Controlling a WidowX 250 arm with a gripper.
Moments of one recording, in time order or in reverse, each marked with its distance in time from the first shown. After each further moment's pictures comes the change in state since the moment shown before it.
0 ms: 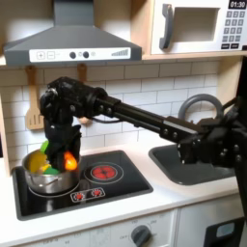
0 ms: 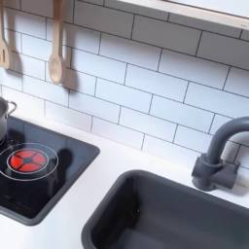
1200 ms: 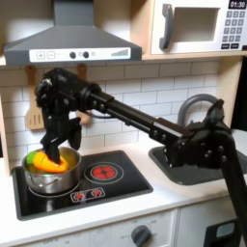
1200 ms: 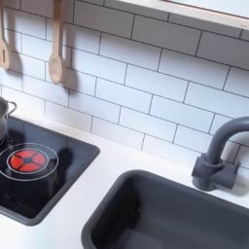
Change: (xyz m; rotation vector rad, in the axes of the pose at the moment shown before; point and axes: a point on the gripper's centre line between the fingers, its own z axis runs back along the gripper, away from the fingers) arm 0.009 -0.017 0.009 -0.025 0.033 -0.154
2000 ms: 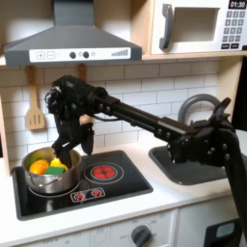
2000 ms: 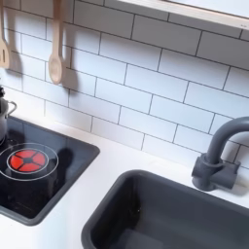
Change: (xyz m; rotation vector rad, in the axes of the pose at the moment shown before) arm -0.013 -0.018 -0.019 -0.031 0.063 -0.088
